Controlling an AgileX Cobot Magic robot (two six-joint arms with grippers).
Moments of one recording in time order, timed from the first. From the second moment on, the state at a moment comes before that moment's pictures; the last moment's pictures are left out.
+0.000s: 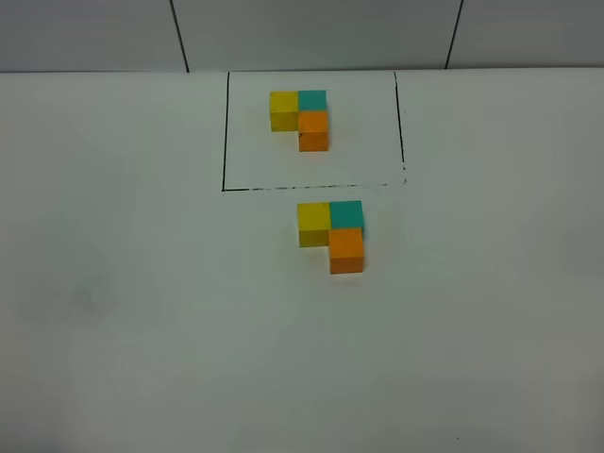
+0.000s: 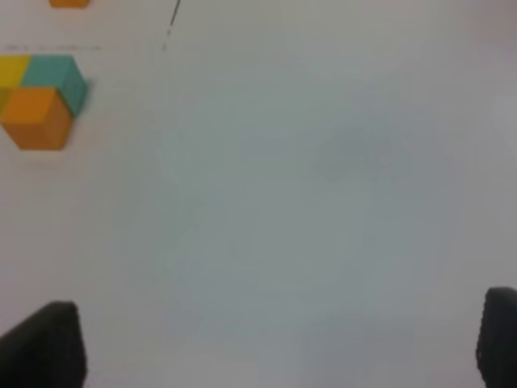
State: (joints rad) left arm -0.07 -0.01 -0.51 -0.09 1.06 0.10; right arm 0.14 0.06 -0.50 -0.03 1.07 0.03
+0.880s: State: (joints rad) left arm -0.07 -0.01 -0.51 -0.08 1.06 0.10; right arm 0.02 0.01 -0.50 -0.03 1.07 0.03
